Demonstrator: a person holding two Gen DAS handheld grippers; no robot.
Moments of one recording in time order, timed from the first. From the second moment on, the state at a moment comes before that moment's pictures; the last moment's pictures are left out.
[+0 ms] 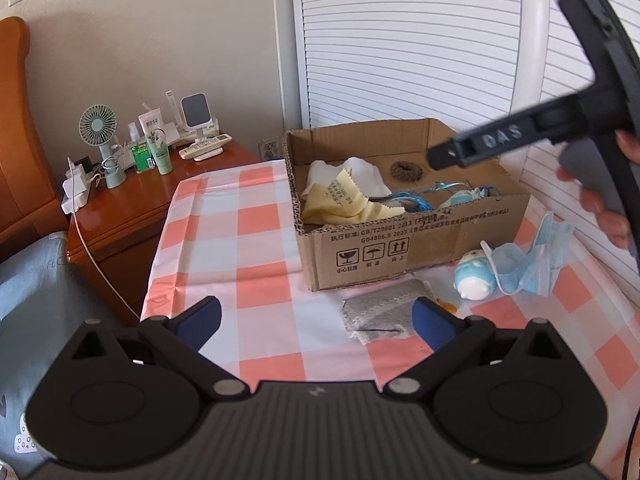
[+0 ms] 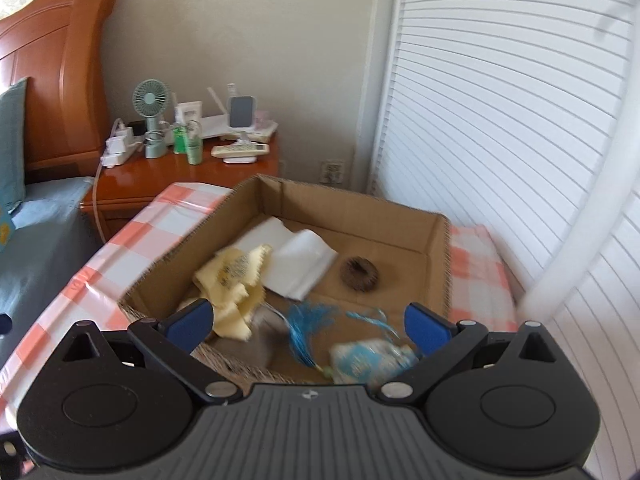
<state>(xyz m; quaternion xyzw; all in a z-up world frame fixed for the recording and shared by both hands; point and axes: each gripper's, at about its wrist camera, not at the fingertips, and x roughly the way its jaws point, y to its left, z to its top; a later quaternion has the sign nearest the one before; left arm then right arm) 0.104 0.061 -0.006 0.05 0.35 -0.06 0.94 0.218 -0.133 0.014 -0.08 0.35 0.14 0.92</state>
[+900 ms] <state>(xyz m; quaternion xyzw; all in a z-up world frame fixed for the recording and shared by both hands) 0.111 0.039 -0.029 0.04 0.38 -0.10 0.92 0.109 -0.212 -0.075 -0.04 0.42 0.11 0.90</state>
